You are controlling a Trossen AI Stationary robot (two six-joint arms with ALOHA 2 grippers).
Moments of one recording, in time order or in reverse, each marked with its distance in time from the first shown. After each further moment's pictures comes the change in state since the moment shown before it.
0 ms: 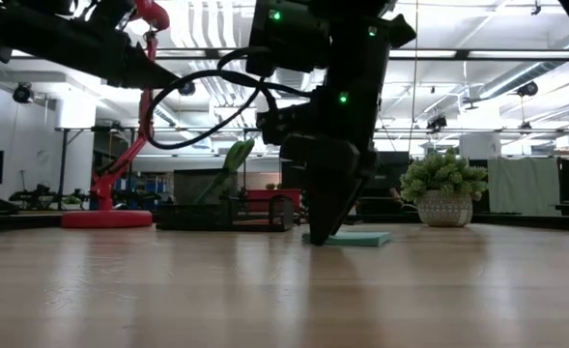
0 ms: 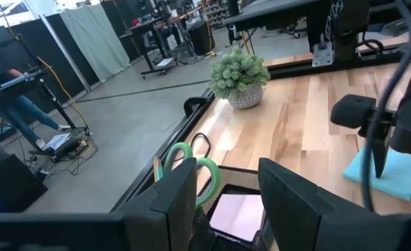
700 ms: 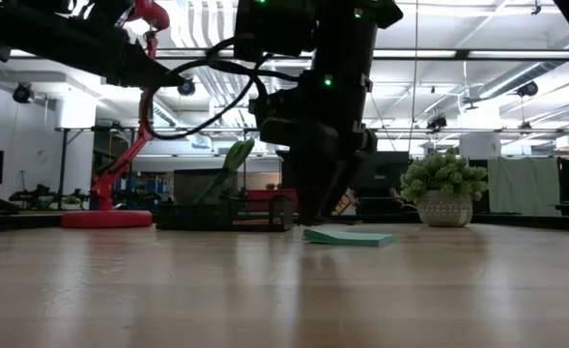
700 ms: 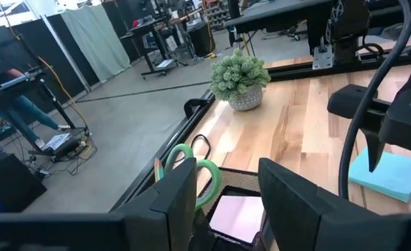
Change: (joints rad) left arm 0.000 -0.012 0.001 -0.002 0.000 -0.005; right arm 0.000 0.010 0.128 -0.134 0.040 0.105
